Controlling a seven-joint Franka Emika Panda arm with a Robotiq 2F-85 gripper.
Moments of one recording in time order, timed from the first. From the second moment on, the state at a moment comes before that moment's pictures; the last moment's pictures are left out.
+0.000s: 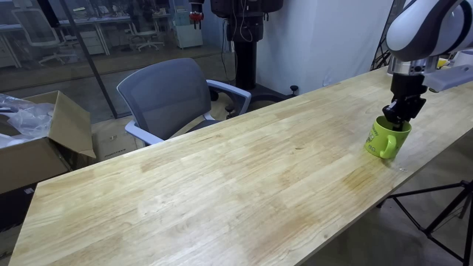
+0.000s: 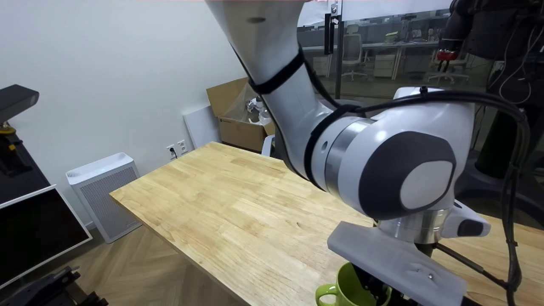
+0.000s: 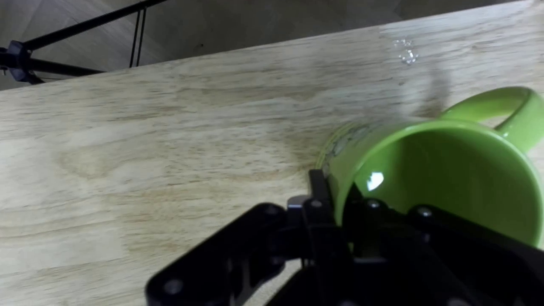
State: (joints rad) arm -0.31 0.62 -0.19 -2.07 0.00 2.55 -0.29
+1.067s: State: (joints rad) arm -0.32 0.60 -0.15 -1.98 0.02 2.51 -0.29
